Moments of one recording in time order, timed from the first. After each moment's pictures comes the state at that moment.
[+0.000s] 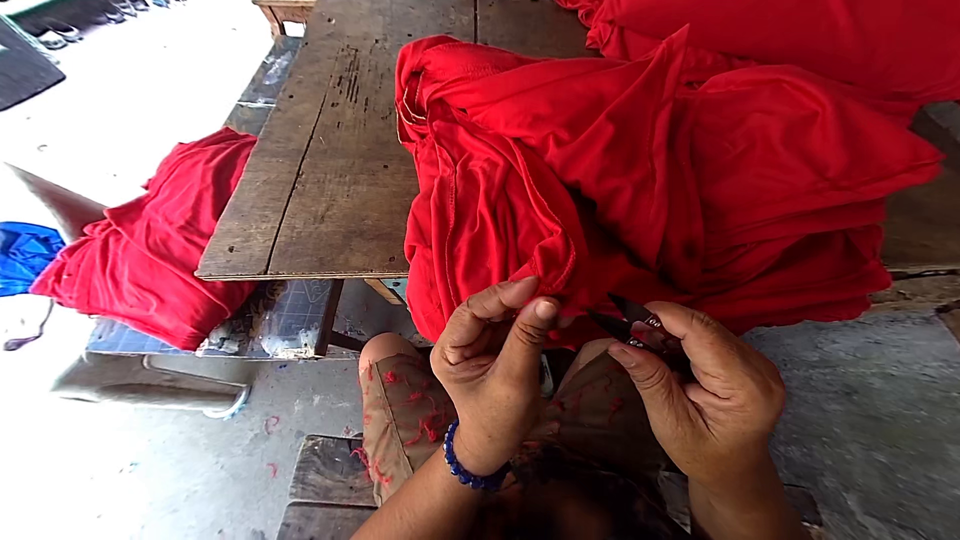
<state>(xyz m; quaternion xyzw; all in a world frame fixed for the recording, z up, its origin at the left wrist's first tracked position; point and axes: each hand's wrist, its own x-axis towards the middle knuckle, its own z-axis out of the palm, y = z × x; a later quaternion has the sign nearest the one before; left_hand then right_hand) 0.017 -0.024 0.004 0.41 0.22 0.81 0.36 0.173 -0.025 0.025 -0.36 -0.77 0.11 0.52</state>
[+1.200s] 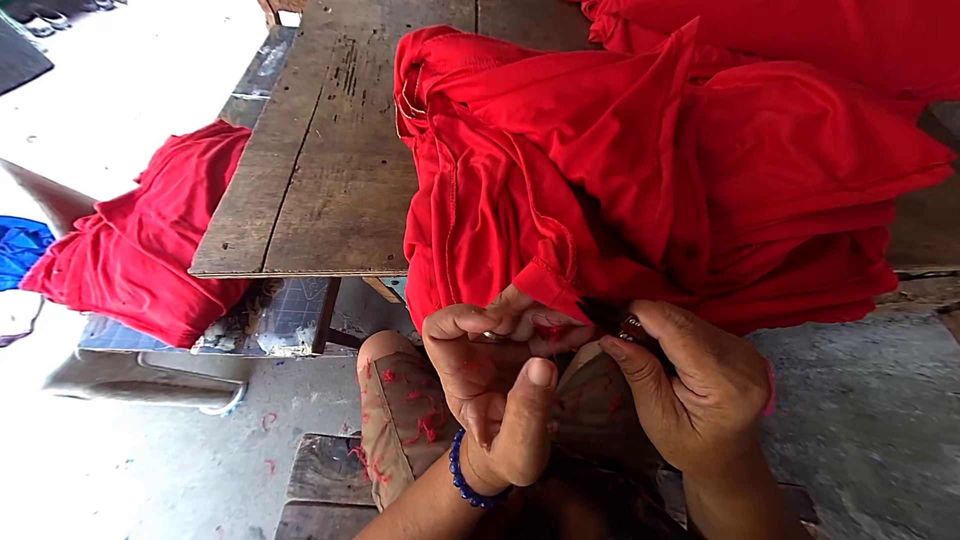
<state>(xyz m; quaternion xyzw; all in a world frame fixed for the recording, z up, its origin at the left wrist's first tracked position) 0.016 -0.035 -0.001 0.44 0.13 0.79 0.40 0.166 -0.017 0.026 -0.36 -0.79 0.06 0.50</state>
